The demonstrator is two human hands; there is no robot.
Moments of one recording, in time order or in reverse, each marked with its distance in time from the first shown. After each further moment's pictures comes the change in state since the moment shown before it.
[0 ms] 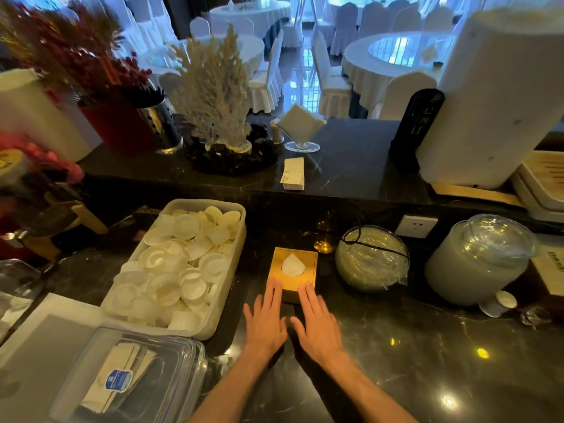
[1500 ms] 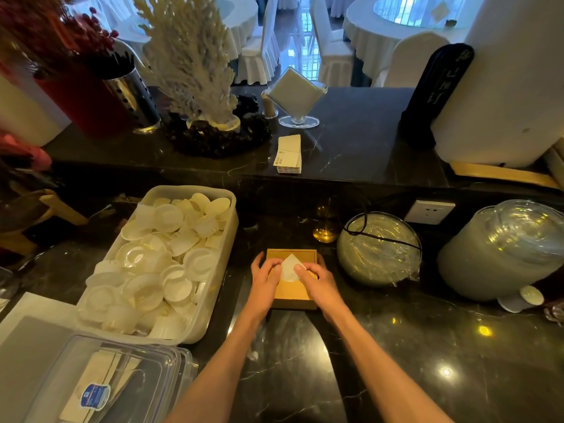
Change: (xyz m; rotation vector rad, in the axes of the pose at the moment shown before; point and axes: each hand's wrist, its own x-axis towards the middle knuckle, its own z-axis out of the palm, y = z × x) left_hand 0.075 0.005 -0.015 -0.911 0.003 -0.021; right_hand 0.095 0.017 -0.009 0.839 0.001 0.251
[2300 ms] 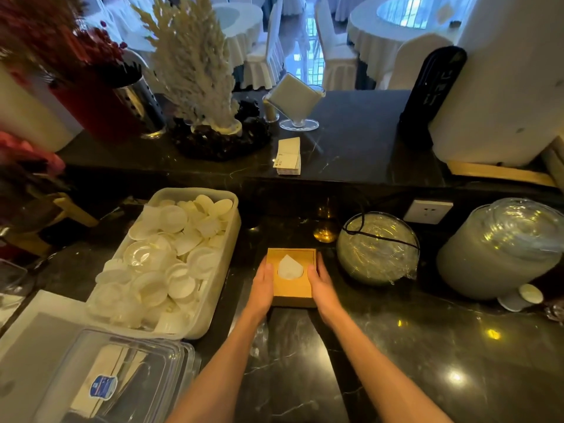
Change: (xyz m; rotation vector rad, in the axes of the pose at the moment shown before) left_hand -0.007 0.001 0.006 -0.136 0.048 -0.134; right_hand -0.011 0.001 -0.004 0.310 -0.026 0.088
